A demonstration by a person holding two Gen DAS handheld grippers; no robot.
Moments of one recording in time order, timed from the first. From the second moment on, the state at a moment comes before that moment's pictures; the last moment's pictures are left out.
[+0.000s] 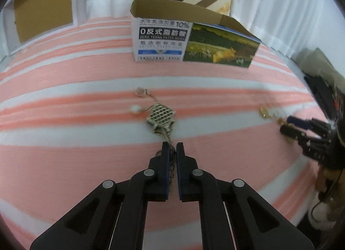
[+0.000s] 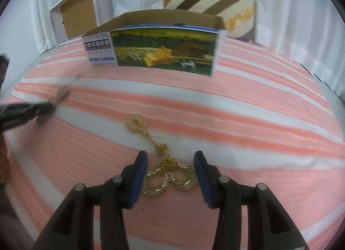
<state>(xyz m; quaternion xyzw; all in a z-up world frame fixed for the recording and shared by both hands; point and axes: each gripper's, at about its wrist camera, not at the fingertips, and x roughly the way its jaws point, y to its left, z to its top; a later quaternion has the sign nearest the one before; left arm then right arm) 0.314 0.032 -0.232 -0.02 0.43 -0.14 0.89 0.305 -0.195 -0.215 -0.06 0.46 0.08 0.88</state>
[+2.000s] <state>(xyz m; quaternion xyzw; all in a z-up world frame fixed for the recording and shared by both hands) 0.343 0.040 -0.037 -0.09 0.32 -0.18 0.93 0.337 -0.219 -0.048 0.05 0.37 0.19 0.91</state>
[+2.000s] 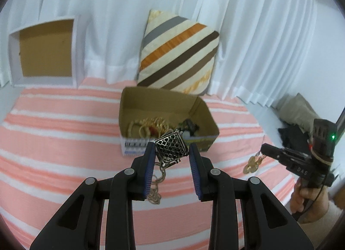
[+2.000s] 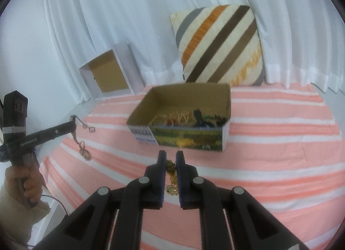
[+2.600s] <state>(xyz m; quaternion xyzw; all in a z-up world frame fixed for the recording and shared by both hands) 0.467 0.007 -0.005 -0.07 0.33 -0.17 0.92 0.473 -0.196 0.001 0.04 0.36 0.20 0.91</state>
